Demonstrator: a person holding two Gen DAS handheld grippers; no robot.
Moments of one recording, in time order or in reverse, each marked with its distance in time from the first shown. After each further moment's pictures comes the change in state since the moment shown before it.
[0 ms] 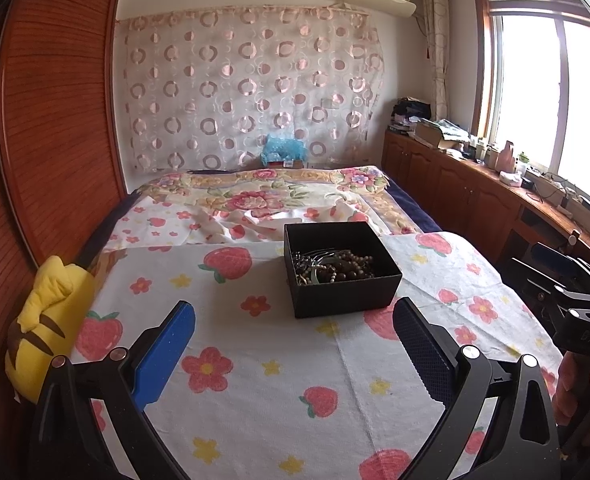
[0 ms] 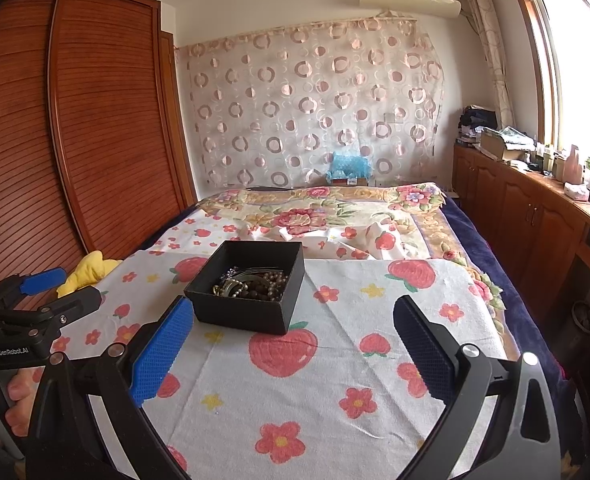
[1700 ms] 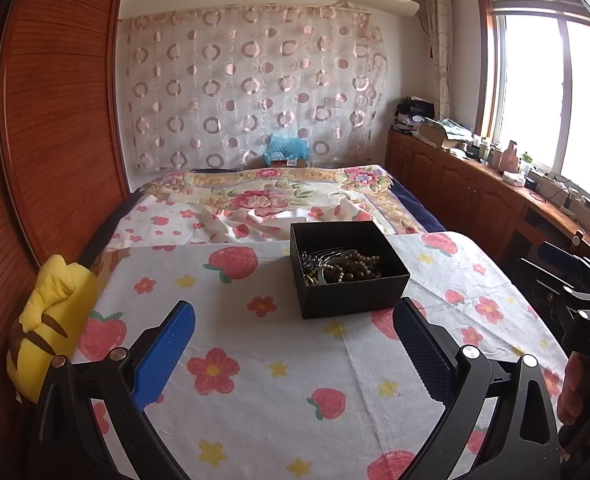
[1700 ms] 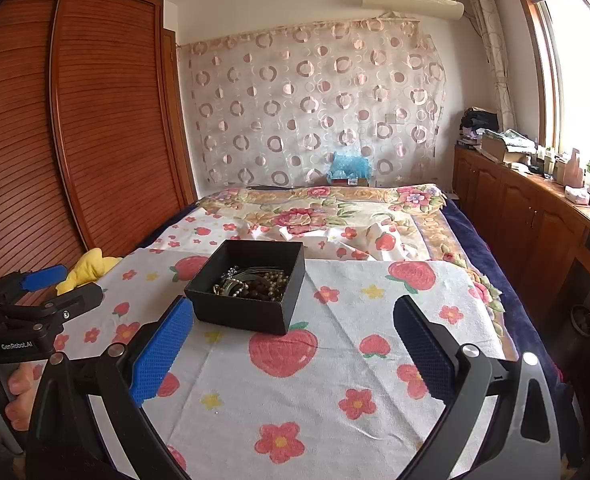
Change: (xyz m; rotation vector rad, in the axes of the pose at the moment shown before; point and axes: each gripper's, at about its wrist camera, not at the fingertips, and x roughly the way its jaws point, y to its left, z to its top) left arm -0.001 0.012 0.003 -0.001 0.000 0.006; right arm -0.002 -0.003 0.003 -0.006 0.002 -0.002
